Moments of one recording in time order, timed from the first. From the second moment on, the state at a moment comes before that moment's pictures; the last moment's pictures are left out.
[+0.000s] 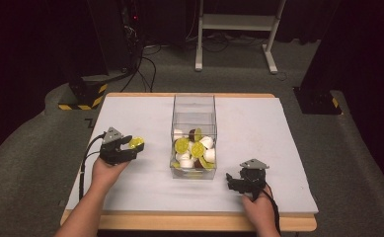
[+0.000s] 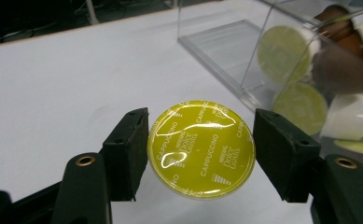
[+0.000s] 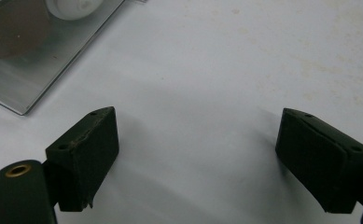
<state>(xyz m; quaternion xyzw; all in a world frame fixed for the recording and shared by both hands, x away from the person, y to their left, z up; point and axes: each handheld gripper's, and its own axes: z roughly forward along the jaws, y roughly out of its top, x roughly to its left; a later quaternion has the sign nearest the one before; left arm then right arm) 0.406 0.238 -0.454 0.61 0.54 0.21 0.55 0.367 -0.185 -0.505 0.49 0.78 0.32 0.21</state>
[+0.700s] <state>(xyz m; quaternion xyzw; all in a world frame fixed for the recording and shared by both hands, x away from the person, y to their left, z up) 0.436 0.233 -0.489 0.61 0.56 0.23 0.51 0.367 -0.185 -0.505 0.49 0.78 0.32 0.21</state>
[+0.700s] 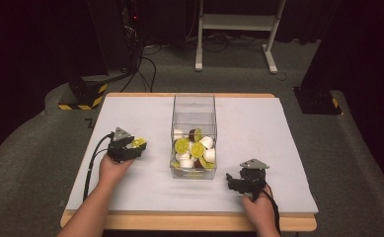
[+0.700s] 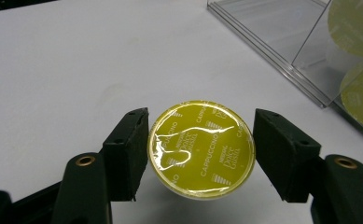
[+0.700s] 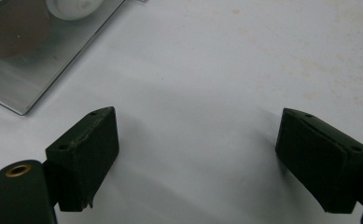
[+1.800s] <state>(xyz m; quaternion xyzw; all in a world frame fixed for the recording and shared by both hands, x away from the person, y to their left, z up) 0.425 0.236 -0.480 0.62 0.56 0.21 0.51 0.367 -0.185 -0.505 0.49 0.78 0.32 0.21</state>
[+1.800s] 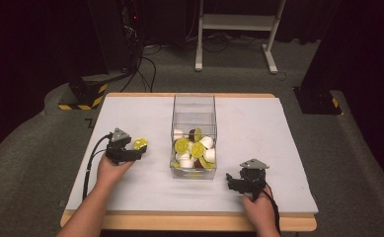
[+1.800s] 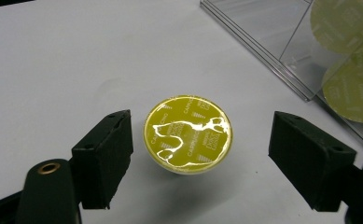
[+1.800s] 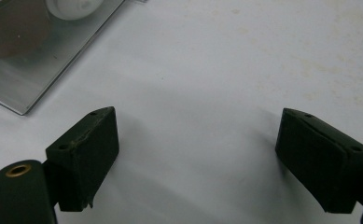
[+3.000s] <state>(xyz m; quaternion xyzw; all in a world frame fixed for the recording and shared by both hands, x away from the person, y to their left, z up) 0.355 0.241 -0.519 0.66 0.55 0.21 0.47 0.367 -0.185 -0.505 0.49 0.78 0.32 0.21</state>
